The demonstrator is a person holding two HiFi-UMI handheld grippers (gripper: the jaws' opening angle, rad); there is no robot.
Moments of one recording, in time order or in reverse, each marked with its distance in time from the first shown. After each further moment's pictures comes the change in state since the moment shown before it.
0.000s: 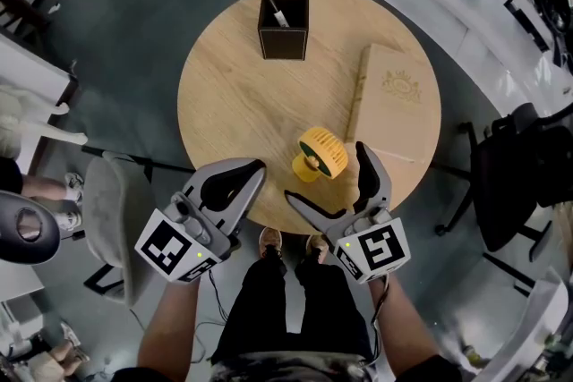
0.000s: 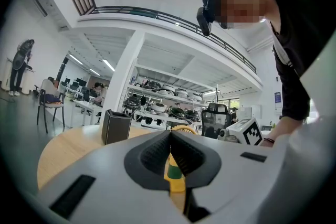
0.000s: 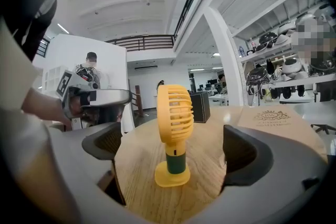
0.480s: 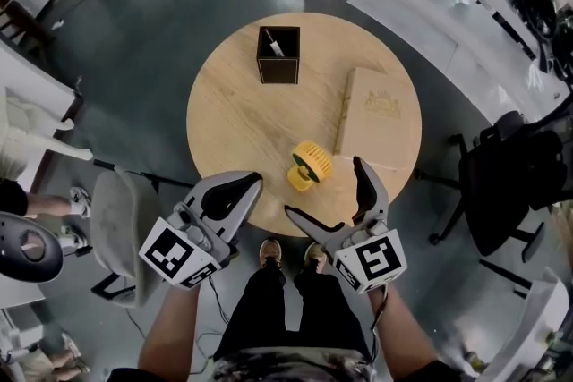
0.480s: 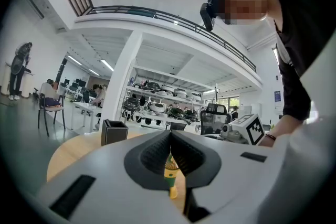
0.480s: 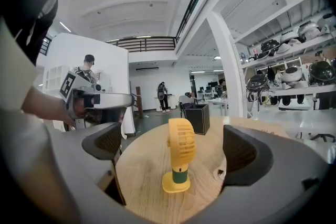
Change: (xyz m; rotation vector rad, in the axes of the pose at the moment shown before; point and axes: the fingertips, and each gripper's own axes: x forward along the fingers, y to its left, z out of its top) left arm -0.008 -0.018 0.042 0.006 0.027 0.004; right arm -0.031 0.015 0.049 -0.027 -0.002 -0.003
